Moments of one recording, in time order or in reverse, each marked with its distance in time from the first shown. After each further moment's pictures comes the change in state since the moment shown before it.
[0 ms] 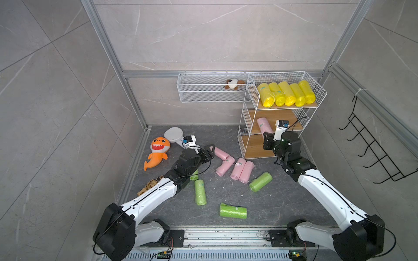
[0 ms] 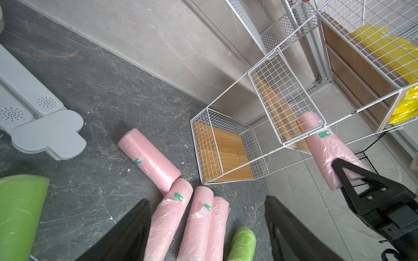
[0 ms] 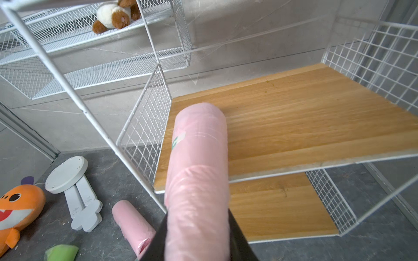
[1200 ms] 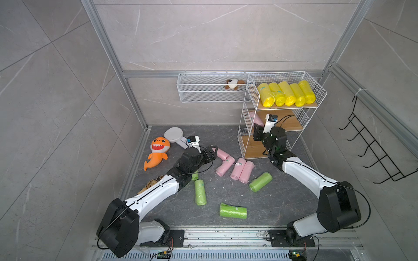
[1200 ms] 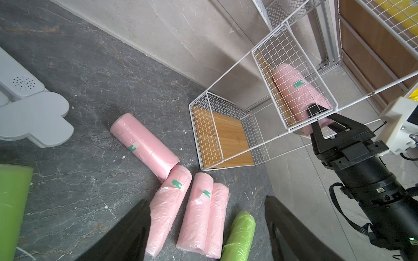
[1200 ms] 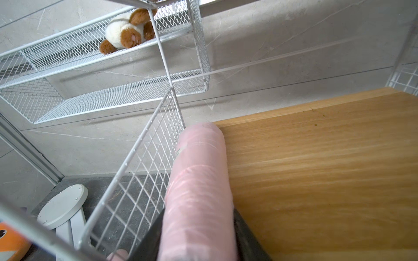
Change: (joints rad) left arm 0.000 0.053 0.033 -0.037 0.070 -0.001; right arm -0.001 0.291 0.040 0.404 -0.028 -0.013
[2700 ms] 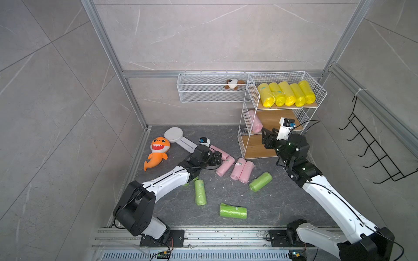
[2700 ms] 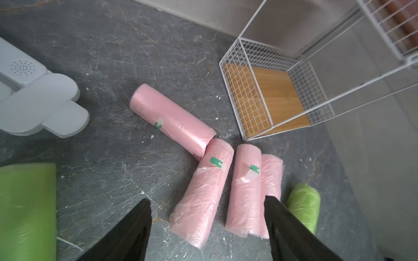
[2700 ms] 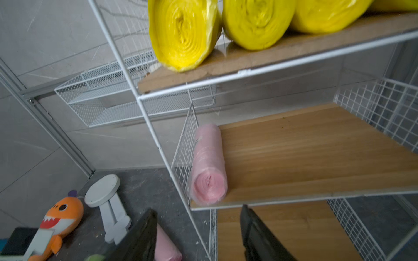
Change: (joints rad) left arm -0.053 0.249 0.166 -0.220 -0.030 0.256; right arm 0.060 -0.437 -0.070 -0.397 0.005 0.016
